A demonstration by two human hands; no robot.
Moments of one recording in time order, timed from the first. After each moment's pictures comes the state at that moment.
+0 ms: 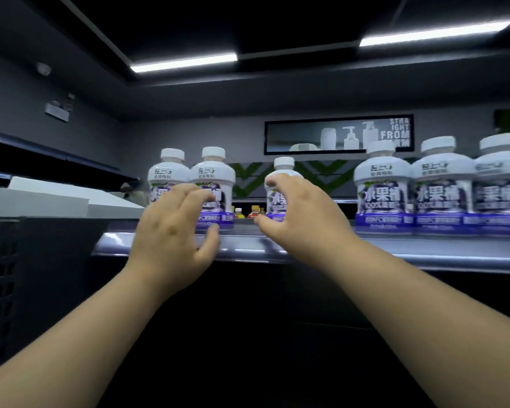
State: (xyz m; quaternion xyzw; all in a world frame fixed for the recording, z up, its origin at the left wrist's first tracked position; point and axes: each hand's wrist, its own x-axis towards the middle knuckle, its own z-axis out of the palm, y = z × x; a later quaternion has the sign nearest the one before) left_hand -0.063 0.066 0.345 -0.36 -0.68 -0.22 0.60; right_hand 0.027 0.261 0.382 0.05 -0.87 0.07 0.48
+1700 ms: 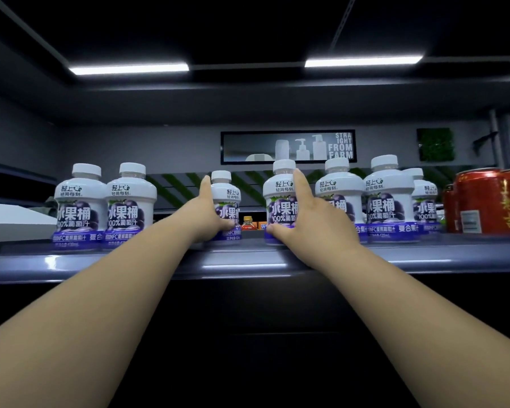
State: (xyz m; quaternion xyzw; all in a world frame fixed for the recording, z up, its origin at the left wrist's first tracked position) left_hand -0.072 0.224 0.420 -0.33 -0.85 -0.34 0.23; right_hand 0.085 0.377 0.386 -0.16 -0.87 0.00 0.47
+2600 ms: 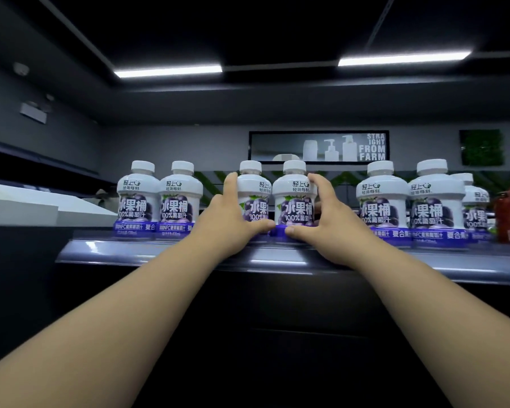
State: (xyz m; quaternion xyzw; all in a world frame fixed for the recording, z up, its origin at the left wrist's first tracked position) left_hand -0.044 0.184 0.391 -0.34 -0.79 -0.38 0.35; right_hand 0.068 0.360 0.389 -0.02 -0.88 0.19 0.43
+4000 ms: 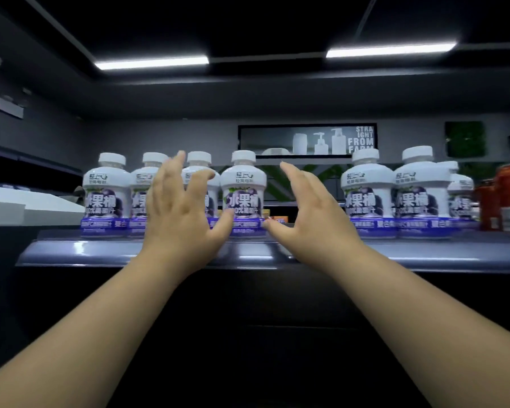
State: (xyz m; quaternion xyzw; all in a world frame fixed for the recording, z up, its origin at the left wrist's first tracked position) left_hand -0.030 0.164 0.368 -0.30 -0.72 -0.31 0.55; right_hand 0.078 0.345 0.379 0.02 -0.86 0.07 0.51
